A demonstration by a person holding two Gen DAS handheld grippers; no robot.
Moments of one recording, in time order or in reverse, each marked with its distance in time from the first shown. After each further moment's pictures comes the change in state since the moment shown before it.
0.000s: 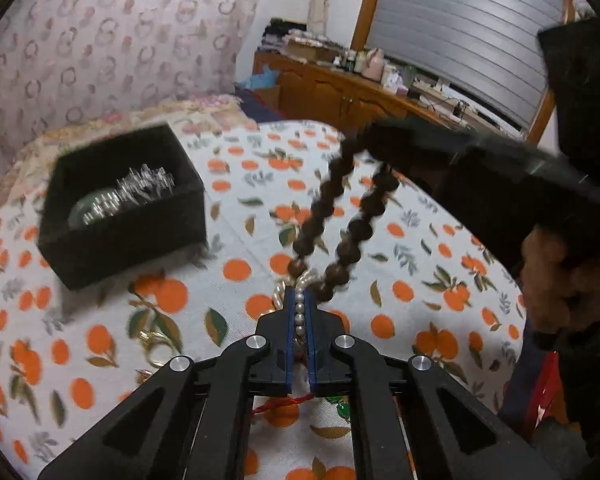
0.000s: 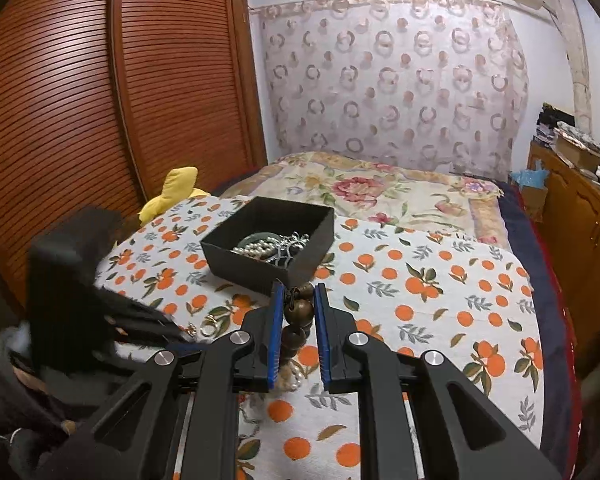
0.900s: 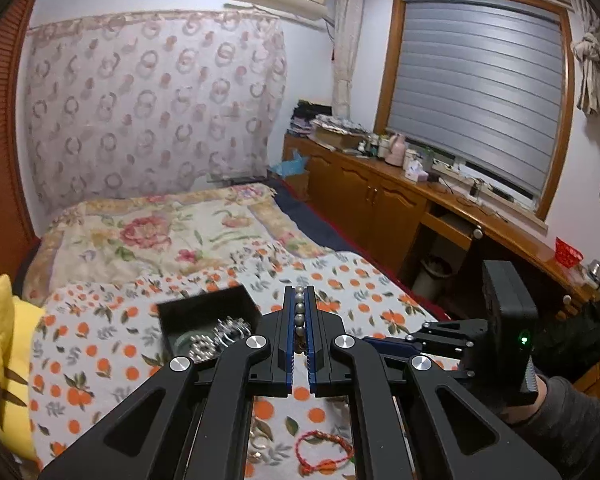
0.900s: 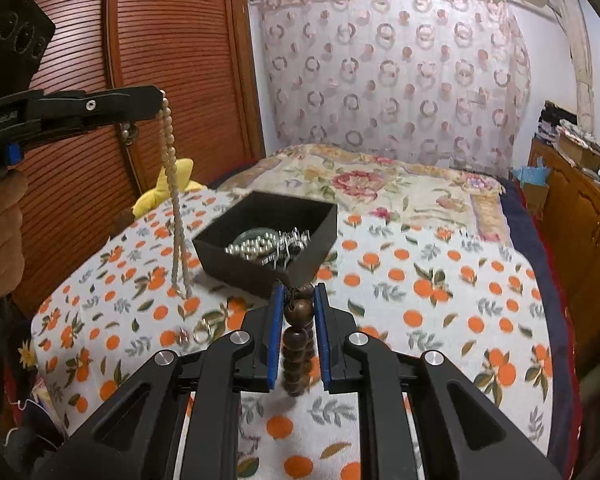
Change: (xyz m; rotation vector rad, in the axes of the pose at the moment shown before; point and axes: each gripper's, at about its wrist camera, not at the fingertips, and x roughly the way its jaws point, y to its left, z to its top) left arm -0.119 0.025 0.098 -0.016 -0.277 0.109; right arm 0.024 0.005 0.010 -0.016 0.019 -0.006
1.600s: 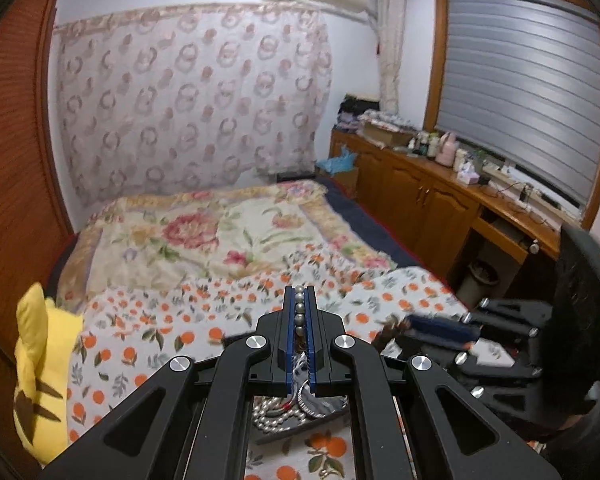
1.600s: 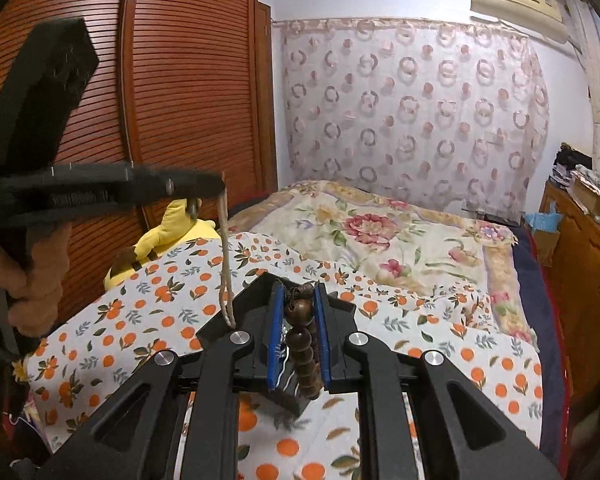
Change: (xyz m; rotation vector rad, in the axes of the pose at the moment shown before) left arm 0.042 0.059 0.029 -0.041 0.050 0.160; right arm 0.035 0.015 0.086 -0.079 -0.084 0.026
